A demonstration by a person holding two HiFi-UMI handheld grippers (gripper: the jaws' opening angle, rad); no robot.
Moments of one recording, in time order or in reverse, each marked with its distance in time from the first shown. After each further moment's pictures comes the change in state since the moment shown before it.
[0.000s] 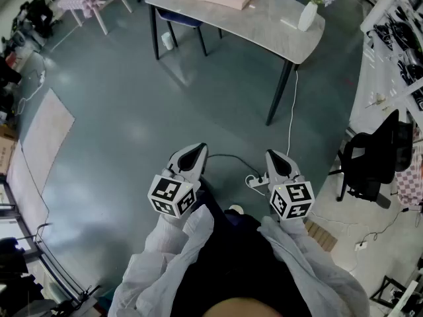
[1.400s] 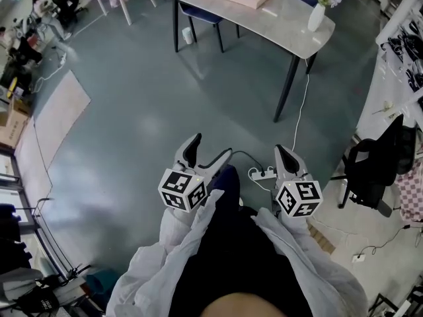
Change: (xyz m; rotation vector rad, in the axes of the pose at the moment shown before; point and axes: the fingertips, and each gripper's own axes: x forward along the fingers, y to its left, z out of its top) left arm -0.063 -0.101 -0.027 -0.053 -0.039 0.083; right arm -0.110 0.013 -0.009 0.055 -0.091 0.052
